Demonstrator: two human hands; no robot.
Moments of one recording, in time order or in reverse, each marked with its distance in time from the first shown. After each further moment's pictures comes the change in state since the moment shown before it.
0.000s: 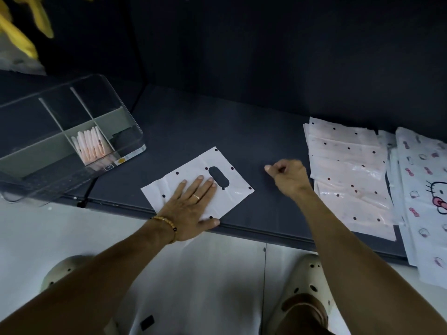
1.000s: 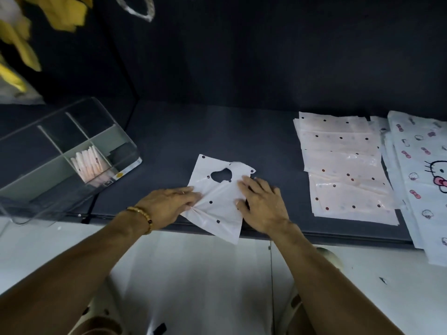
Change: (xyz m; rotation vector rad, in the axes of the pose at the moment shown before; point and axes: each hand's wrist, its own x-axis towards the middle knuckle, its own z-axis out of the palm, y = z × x) left_hand -0.002 -0.043 -0.048 -0.126 -0.136 0.043; right_hand -0.059 0.027 0.051 -0.680 -0.073 -0.505
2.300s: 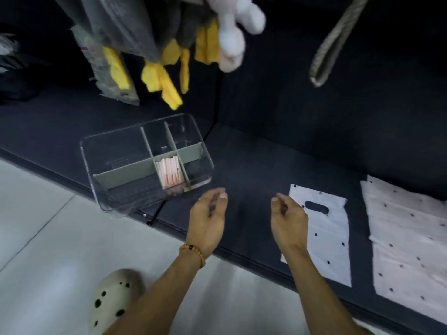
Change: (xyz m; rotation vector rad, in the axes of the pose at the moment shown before) left_hand -0.042 0.008 -0.023 -1.313 0.926 -0.489; right_hand 0.055 -0.126 -0.053 0.822 0.315 0.371
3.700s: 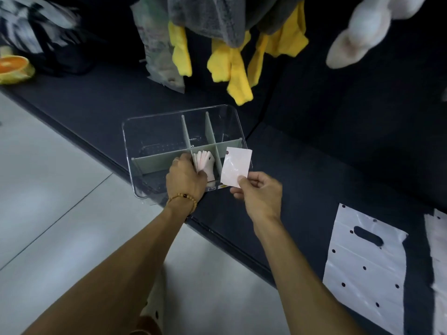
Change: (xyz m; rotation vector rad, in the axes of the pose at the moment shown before) left_hand 0.106 -0.015 -0.105 0.728 0.381 -0.108; right_hand -0.008 -0.095 0.117 0.495 -0.344 0.100
